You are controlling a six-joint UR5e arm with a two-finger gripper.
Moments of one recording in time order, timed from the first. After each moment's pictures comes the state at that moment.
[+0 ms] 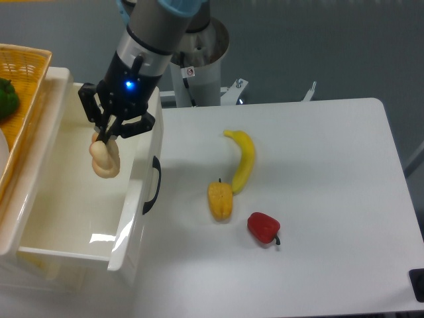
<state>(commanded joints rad) 2.28 -1.64 -1.53 -1.35 0.96 0.42</state>
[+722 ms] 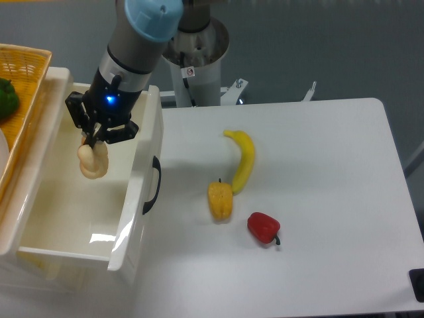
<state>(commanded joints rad) 2.22 -1.65 -1.57 -1.34 1.02 0.44</state>
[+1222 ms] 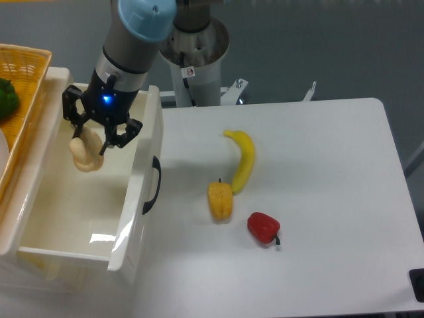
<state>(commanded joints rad) 2.23 -1.64 -1.57 -1.35 1.03 0.45</state>
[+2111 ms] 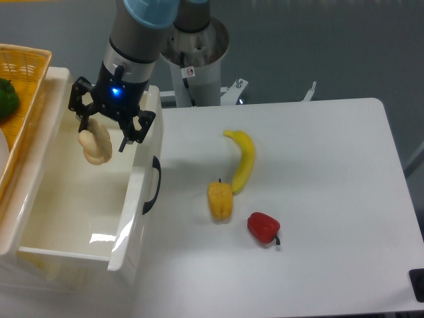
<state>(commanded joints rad) 2.24 -1.62 -1.57 -1.35 1.08 0.45</state>
